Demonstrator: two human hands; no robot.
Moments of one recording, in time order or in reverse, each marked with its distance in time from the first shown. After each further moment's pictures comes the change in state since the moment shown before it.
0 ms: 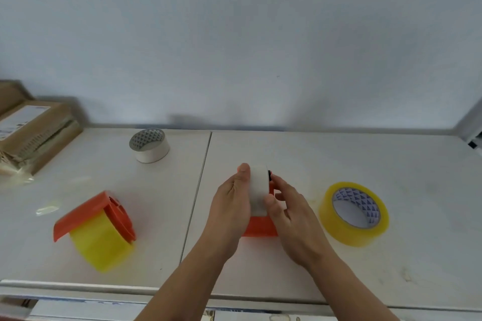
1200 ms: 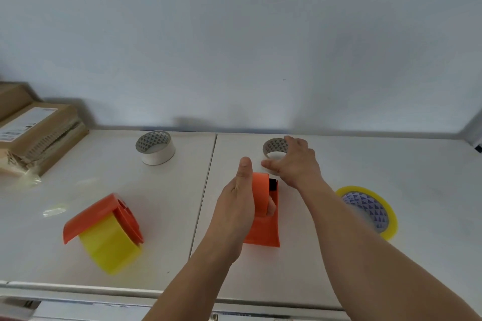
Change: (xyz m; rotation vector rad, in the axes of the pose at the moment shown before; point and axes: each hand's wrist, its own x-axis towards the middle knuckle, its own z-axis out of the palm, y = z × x) left_hand -0.002 0.015 -0.005 0.149 0.035 -0.106; right_hand 0.126 -0.012 -0.013 -0.397 0.082 0.190
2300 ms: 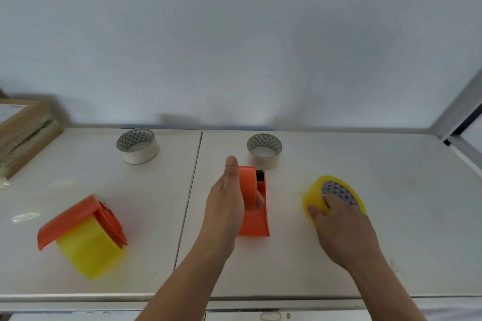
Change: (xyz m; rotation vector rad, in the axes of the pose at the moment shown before) left_hand 0.006 -0.012 0.006 -0.095 0.018 0.053; right_hand -0.140 0.047 -0.049 -0.192 0.037 0.216
